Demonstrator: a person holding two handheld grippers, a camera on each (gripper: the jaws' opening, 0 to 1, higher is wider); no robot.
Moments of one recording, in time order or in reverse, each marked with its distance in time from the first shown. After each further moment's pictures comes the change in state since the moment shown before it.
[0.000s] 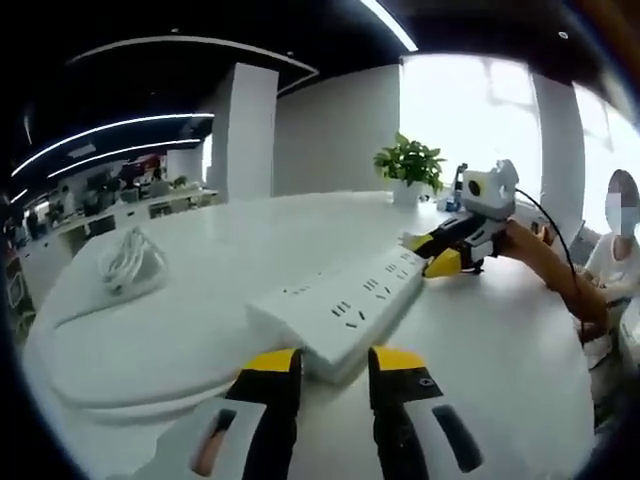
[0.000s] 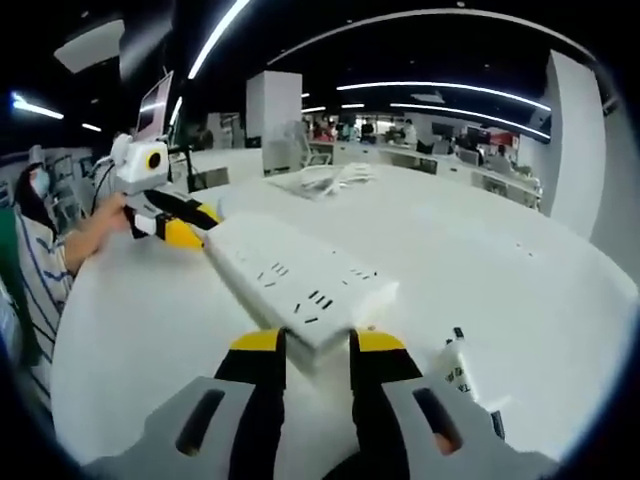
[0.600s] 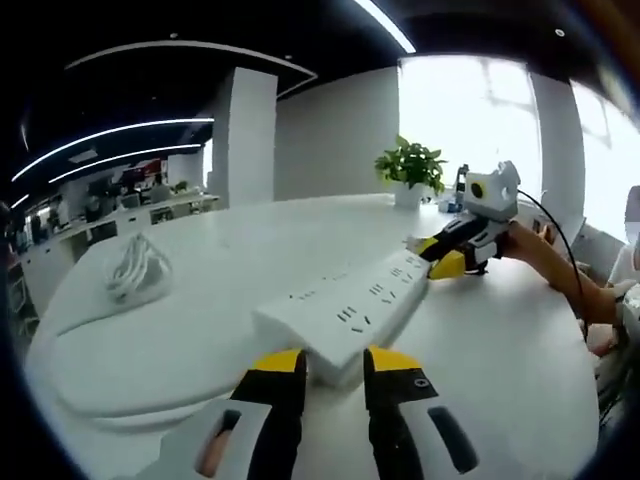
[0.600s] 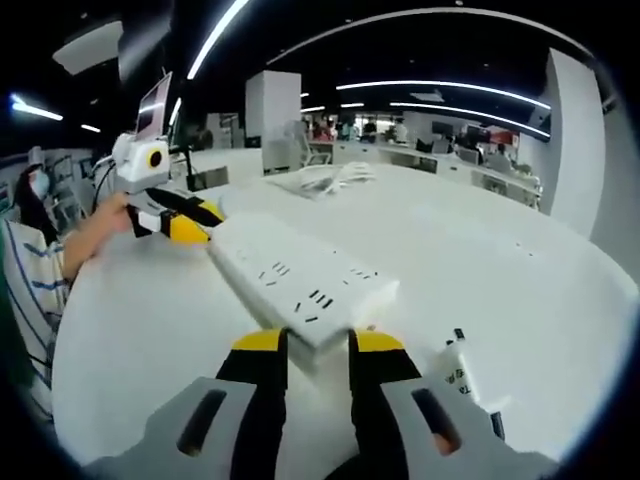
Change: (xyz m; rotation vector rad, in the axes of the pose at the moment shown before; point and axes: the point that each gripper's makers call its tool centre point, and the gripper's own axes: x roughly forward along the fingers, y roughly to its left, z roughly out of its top) left arm -0.001 0.004 0.004 0.053 -0.006 0.031; right arm 0.001 -0.005 0.005 -0.008 0.009 -0.003
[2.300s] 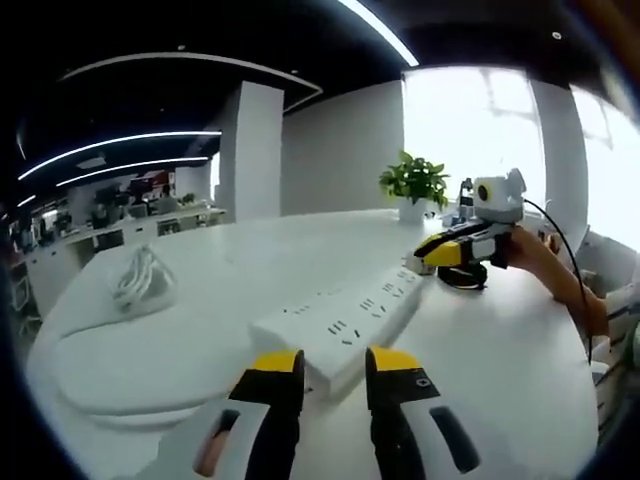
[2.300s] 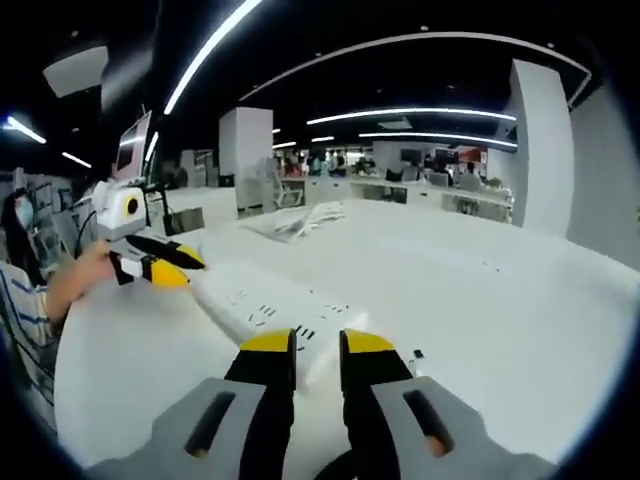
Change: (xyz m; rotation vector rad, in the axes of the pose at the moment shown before) left arm -0.001 -0.009 0.010 -0.003 -0.086 0.019; right arm -0.026 -0.026 0.030 0.078 -0.183 -0.137
